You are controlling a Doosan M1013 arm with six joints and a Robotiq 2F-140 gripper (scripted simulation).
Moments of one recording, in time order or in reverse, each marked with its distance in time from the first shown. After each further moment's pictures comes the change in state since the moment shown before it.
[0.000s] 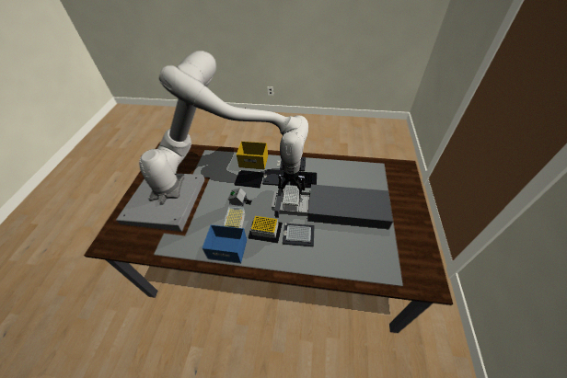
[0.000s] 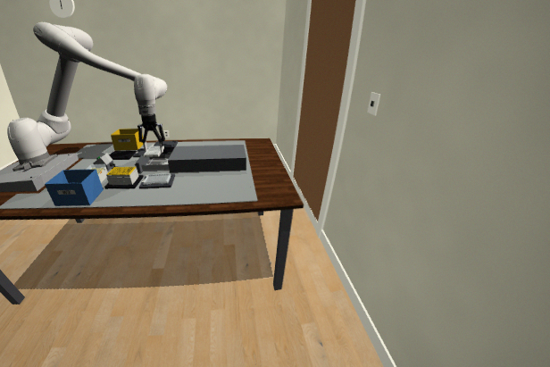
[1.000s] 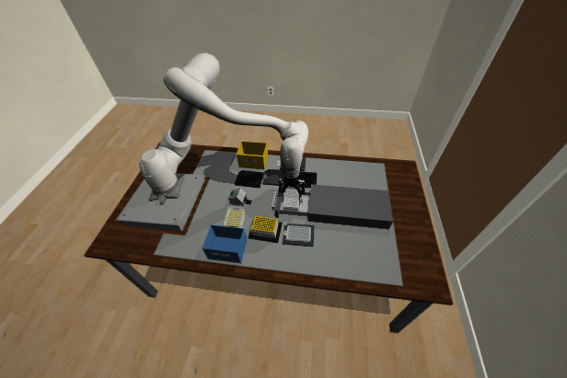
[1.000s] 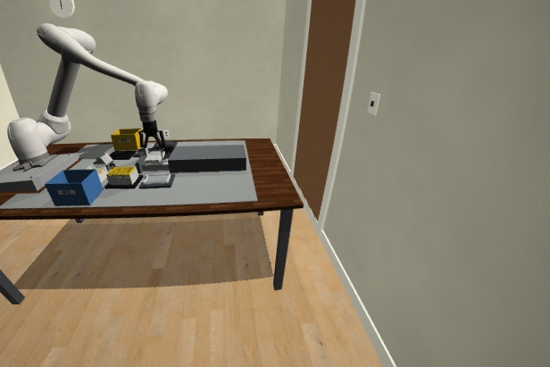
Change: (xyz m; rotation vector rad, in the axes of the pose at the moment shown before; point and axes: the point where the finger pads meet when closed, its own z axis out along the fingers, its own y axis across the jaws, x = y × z) arm 0.000 0.000 0.035 0.000 0.000 0.000
